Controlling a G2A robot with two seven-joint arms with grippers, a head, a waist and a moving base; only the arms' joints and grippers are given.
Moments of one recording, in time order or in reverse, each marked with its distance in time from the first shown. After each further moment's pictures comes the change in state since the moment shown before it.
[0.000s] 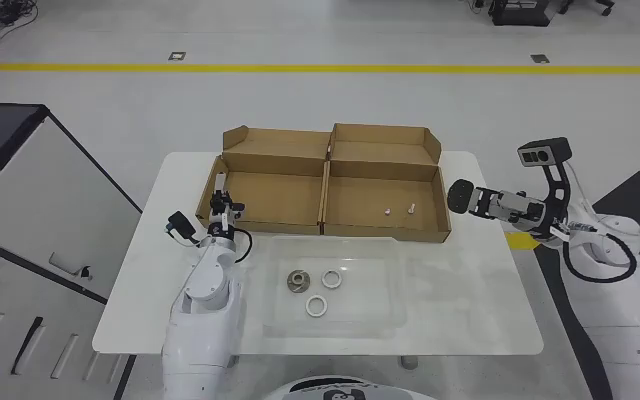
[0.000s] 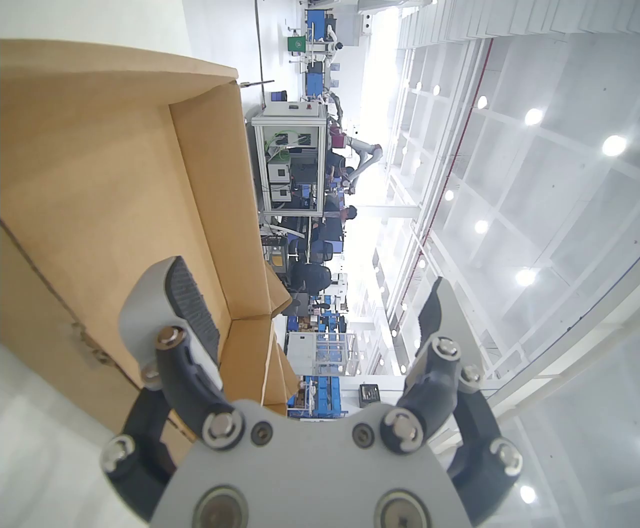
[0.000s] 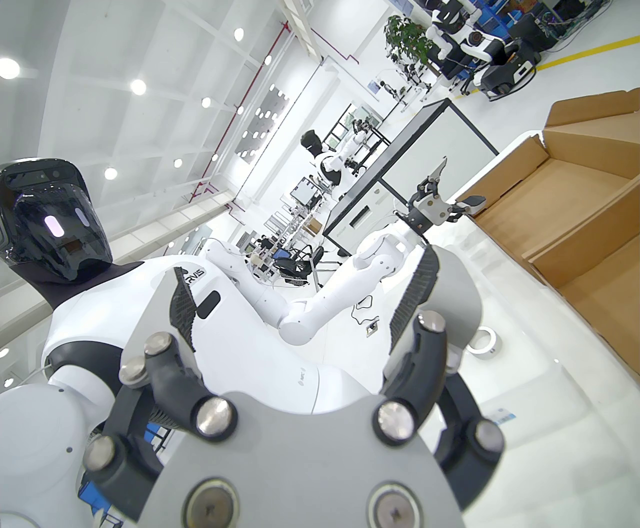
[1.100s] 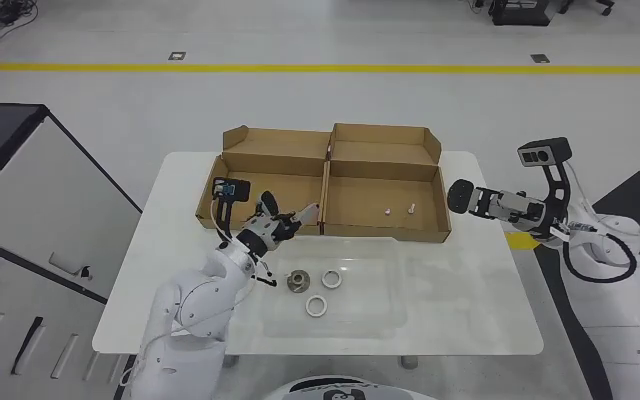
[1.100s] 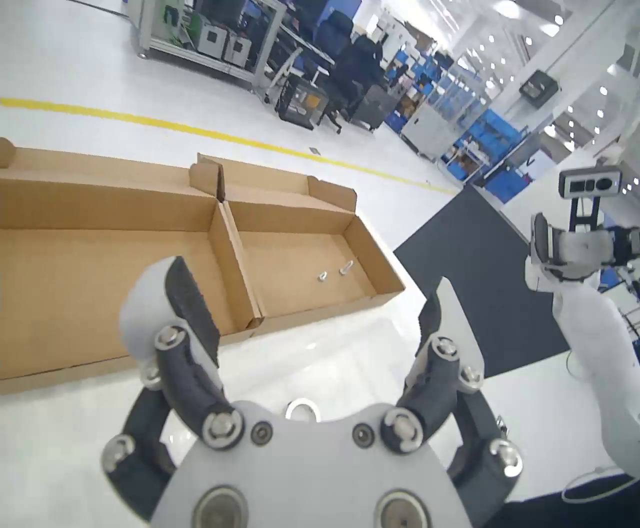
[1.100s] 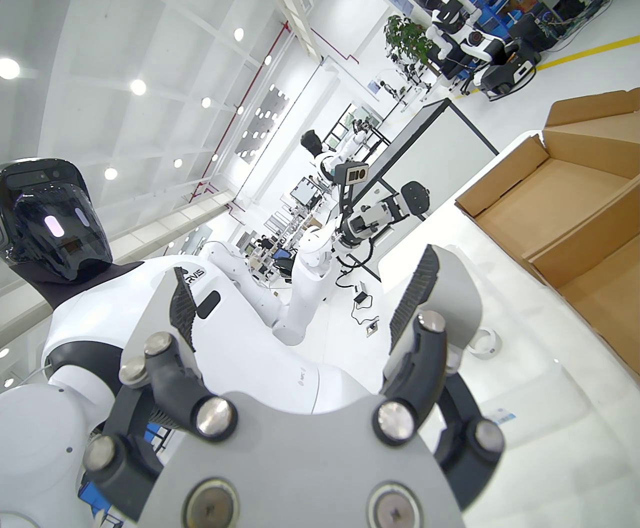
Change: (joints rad) left arm 0.148 0.109 0.143 -0.578 0.887 -0.123 -0.665; right arm 0.000 0.000 0.000 0.000 0.000 0.000 0.000
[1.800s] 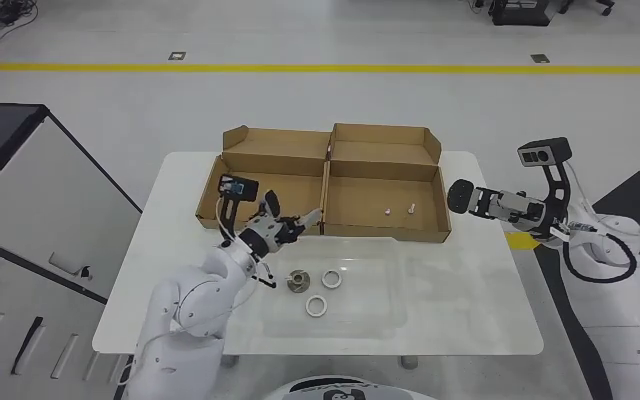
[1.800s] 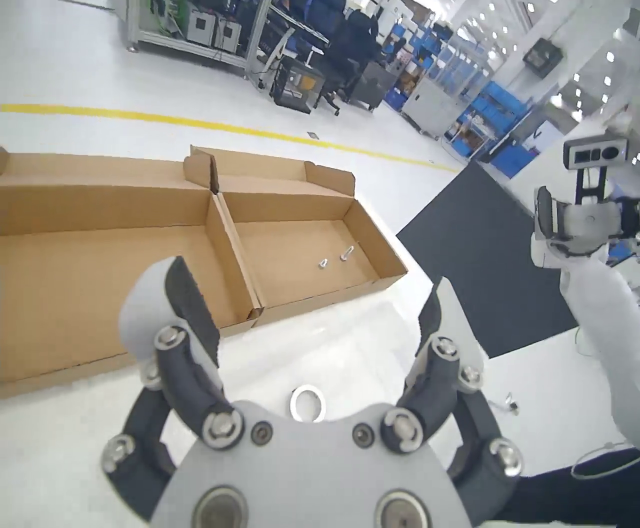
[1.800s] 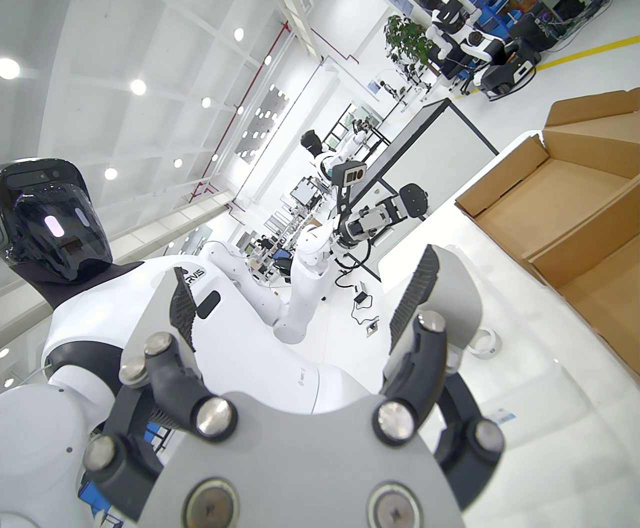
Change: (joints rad) left arm -0.046 0.020 0.024 -0.031 0.097 -0.062 -0.114; right arm 0.000 0.000 0.000 0.000 0.000 0.000 0.000
